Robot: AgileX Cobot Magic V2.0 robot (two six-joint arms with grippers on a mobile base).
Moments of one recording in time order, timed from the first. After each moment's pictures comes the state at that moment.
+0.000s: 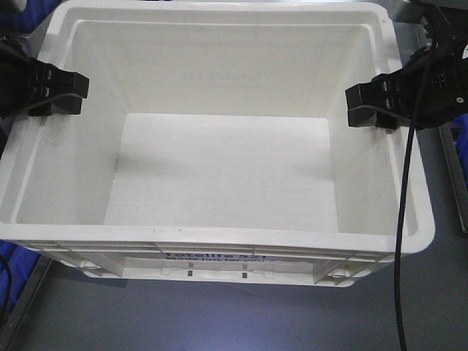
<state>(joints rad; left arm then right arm) -0.20 1.34 -1.27 -0.22 0.97 0.02 0.20 1.32 -1.22 0.26 0.94 -0.07</state>
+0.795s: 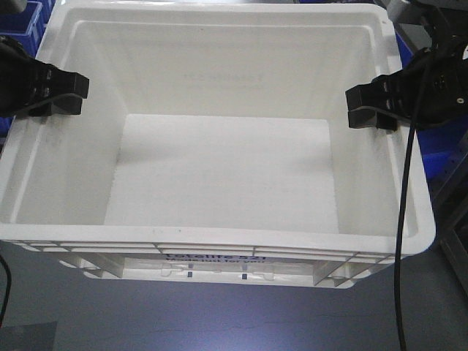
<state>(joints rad) -0.20 1.34 -1.27 -0.22 0.97 0.02 0.20 1.32 -1.22 0.26 0.95 -0.07</state>
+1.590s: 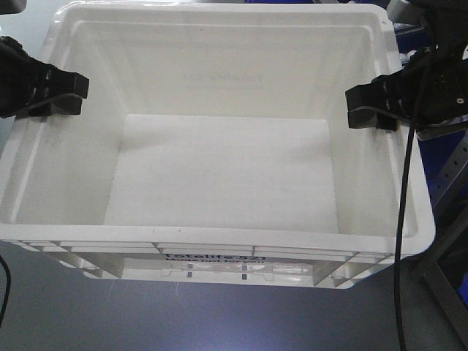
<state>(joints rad) -0.20 1.34 -1.27 -0.22 0.97 0.02 0.20 1.32 -1.22 0.26 0.95 -0.07</state>
